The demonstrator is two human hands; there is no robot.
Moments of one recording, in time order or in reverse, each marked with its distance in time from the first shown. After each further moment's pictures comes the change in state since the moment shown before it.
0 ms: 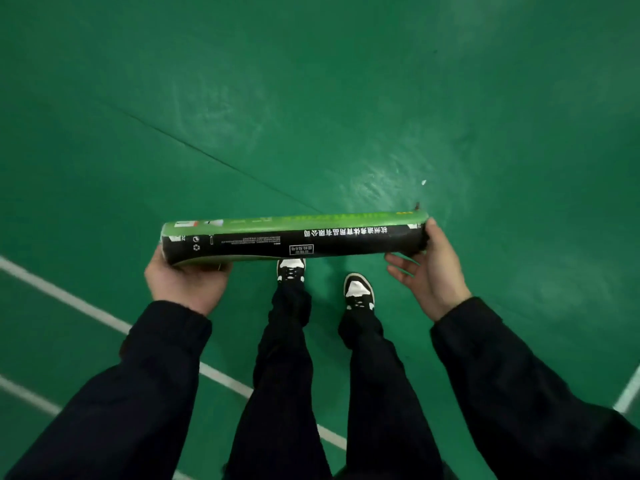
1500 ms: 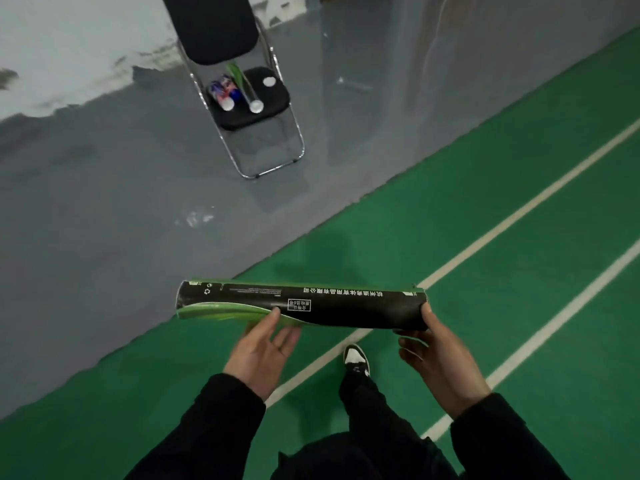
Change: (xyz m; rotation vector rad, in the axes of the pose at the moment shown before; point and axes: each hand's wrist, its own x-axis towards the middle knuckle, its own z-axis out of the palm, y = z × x) left_hand -0.481 0.078 -0.905 -1.329 0.541 0.740; right_hand -0.616 0.765 0.432 -1.677 -1.273 0.218
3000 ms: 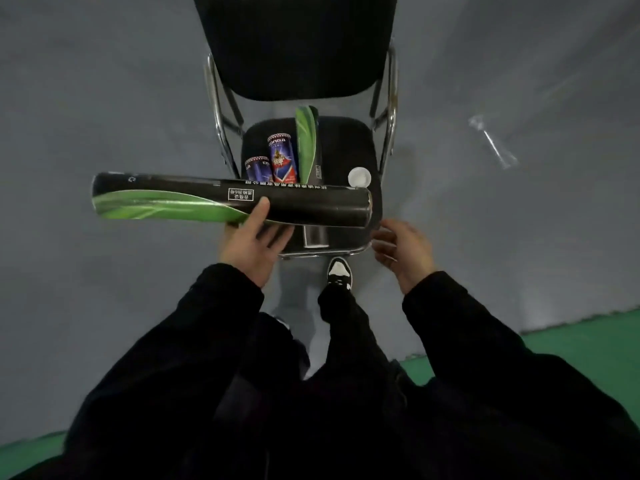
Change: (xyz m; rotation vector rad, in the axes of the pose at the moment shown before) left_hand 0.855 0.717 0.247 -0.295 0.385 0.169; right_hand 0.934 -0.509 0.667 -0.476 -0.038 0.169
